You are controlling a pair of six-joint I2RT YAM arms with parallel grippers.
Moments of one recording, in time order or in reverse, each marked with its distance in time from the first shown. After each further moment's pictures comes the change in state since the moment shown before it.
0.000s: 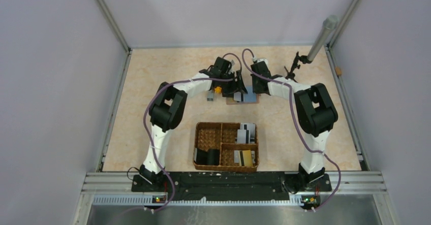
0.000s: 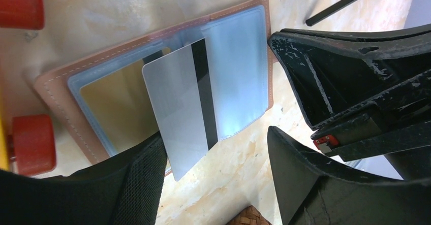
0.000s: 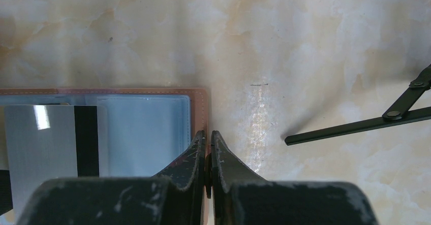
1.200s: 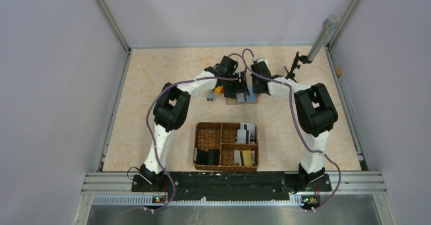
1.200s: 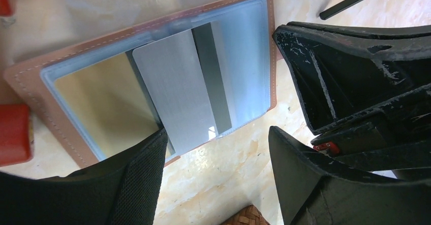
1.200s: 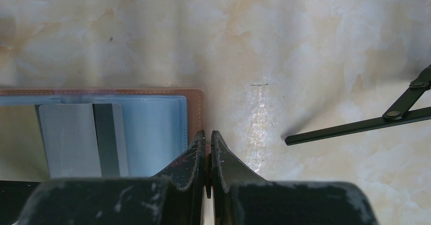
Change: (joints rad) left arm -0.045 0.031 0.117 -0.164 -0.083 0.029; right arm 0.000 0.000 0.000 0.000 0.000 0.000
